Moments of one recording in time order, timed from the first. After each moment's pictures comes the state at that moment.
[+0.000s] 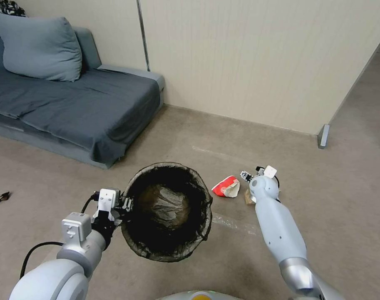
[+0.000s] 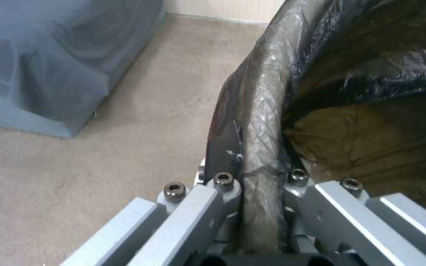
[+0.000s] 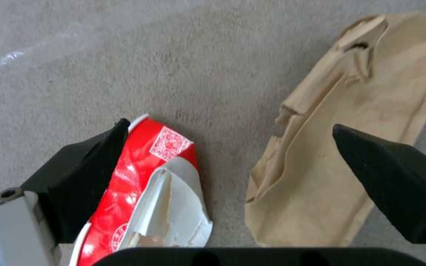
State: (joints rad) left arm 1.72 -1.30 -0.66 -2.48 -0.31 0.65 0.03; right arm -0.70 1.53 0.54 0.99 0.68 -0.46 0.52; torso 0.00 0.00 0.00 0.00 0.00
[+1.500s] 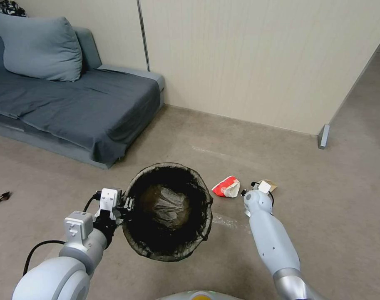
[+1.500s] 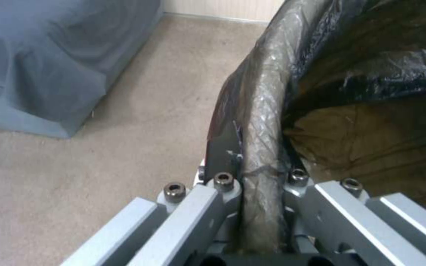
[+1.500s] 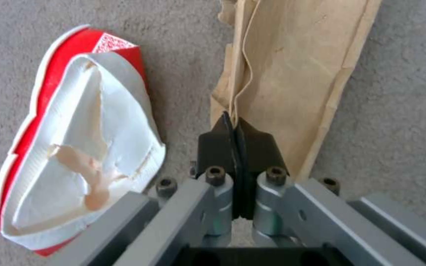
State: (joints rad) left arm 1.71 -1.30 -0.66 -2.47 -0.31 0.66 0.05; right arm -0.80 1.55 0.54 0.99 0.67 -0.43 0.50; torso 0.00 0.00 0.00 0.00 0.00
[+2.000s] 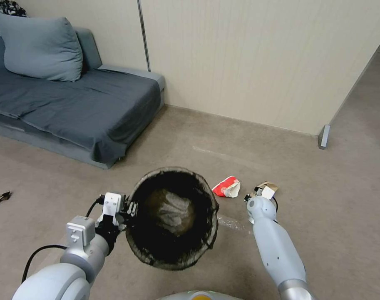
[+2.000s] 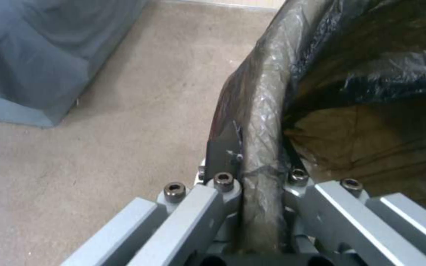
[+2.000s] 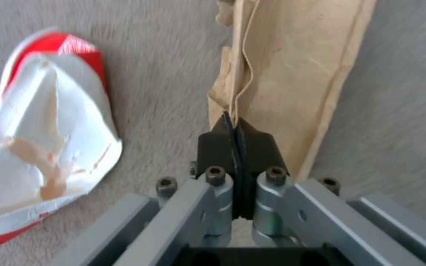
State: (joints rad) left arm 1.77 -1.31 -0.65 -2.50 -0.28 0.66 0.09; right arm -0.89 1.52 0.55 1.11 0.66 -0.43 0.50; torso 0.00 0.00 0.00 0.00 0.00
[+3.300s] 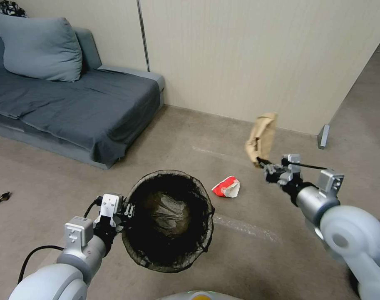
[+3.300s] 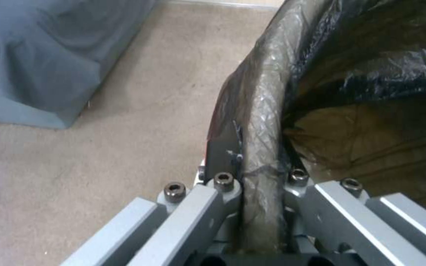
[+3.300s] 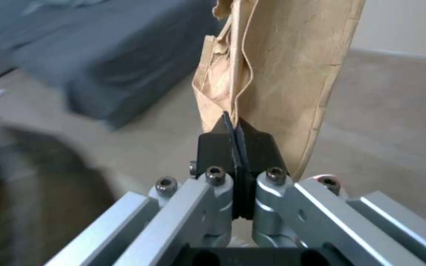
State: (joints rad) left arm 1.76 -1.27 -0.66 -2.50 -0.31 0.68 0.04; right arm -1.44 0.90 0.55 2.40 0.99 -0.60 0.18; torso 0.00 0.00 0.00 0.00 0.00
